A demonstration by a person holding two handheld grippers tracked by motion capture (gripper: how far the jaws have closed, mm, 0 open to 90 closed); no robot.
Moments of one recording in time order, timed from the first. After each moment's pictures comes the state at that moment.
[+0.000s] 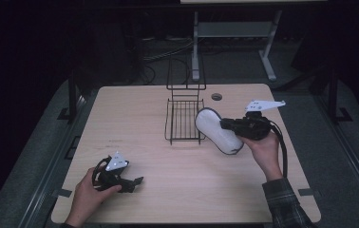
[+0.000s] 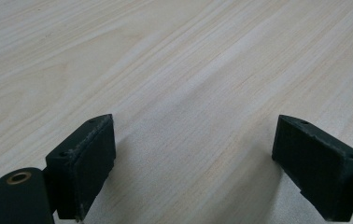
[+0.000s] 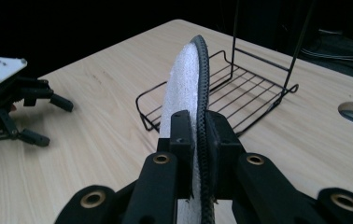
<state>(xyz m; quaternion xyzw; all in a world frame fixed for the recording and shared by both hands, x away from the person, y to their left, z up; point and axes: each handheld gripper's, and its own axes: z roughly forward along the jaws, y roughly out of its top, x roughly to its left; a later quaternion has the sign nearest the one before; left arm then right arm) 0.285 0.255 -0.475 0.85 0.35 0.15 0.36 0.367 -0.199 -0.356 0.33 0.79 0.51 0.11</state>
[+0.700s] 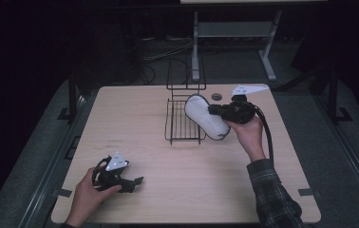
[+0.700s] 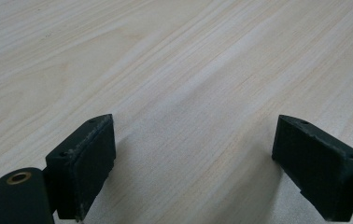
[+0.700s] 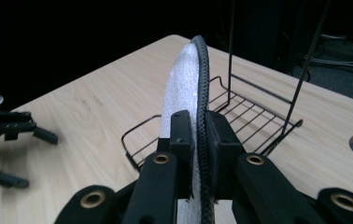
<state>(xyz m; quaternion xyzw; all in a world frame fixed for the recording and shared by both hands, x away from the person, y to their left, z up) 0.285 0.255 -0.475 0.85 0.35 0.15 0.36 0.417 -0.167 -0.350 0.34 0.78 0.52 0.10</state>
